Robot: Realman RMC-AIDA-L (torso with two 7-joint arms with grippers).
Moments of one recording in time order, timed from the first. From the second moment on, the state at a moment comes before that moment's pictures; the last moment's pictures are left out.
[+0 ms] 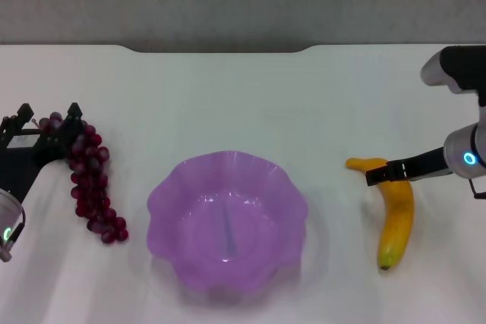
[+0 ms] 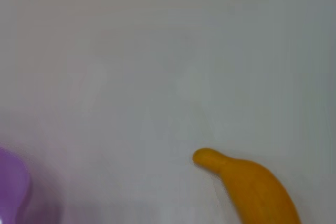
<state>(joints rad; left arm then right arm) -0.42 -2.04 1.99 0.25 -0.52 0.99 -0.32 0.75 2.00 1.80 0.69 -2.50 0.89 -0.34</state>
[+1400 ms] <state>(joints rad) -0.43 -2.04 1.99 0.25 -0.52 0.99 -0.32 0.77 2.00 1.79 0.53 -2.50 0.80 -0.37</state>
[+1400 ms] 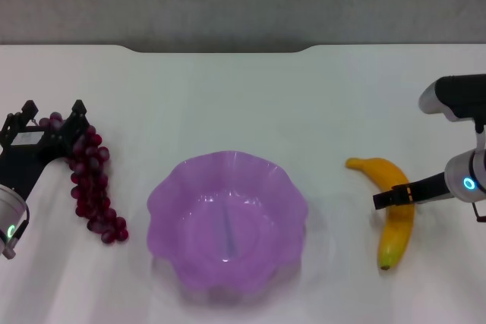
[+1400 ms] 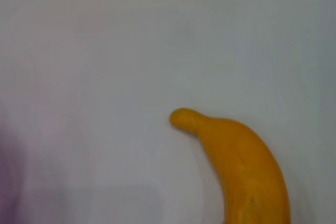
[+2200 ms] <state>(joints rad) -0.43 -2.04 2.00 0.25 -0.52 0.99 -0.32 0.78 2.01 1.65 0.49 -2.44 0.71 -0.37</state>
